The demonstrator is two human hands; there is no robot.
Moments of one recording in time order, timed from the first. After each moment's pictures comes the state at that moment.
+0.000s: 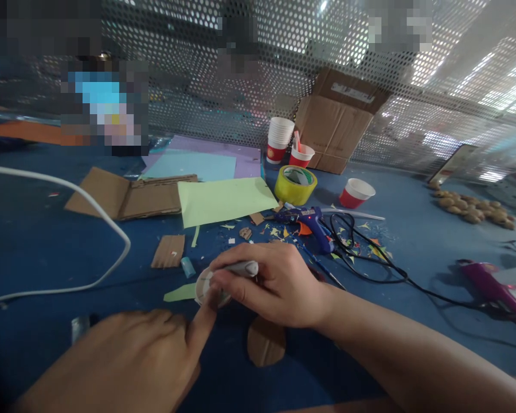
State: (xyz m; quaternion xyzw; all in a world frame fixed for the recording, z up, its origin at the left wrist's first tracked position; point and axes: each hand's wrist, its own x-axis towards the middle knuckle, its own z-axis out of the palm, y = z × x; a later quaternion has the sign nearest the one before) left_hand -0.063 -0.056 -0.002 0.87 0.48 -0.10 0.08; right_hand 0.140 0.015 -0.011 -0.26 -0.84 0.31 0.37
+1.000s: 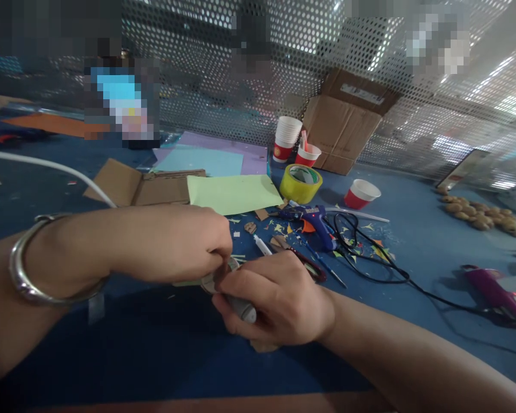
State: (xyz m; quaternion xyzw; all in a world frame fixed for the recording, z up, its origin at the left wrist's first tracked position) left_hand -0.045 0.029 0.064 0.88 0.42 -0.12 0.19; right_hand 0.138 -0.006 -0.015 -0.15 -0.91 0.11 0.37
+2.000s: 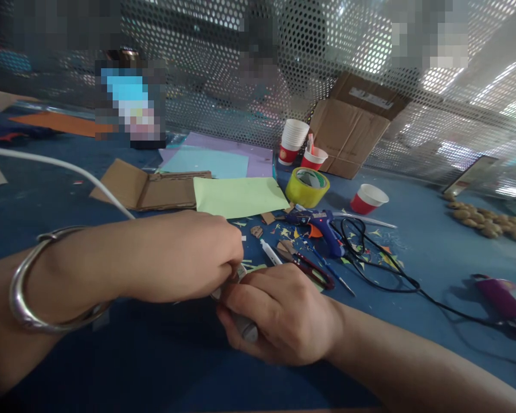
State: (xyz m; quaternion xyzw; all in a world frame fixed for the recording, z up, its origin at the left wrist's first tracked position) left_hand -0.047 0.022 0.062 0.89 0.43 -0.10 0.14; right_hand 0.131 -0.009 -0.013 -0.17 -0.93 0.05 0.32
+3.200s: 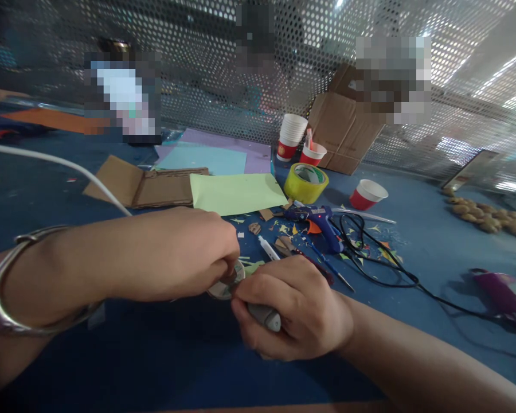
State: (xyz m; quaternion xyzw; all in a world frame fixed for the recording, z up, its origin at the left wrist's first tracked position) left_hand -0.050 0.025 0.060 0.89 0.41 -0.11 0.14; right_hand 0.144 -0.009 -0.009 -0.19 -0.91 0.08 0.36
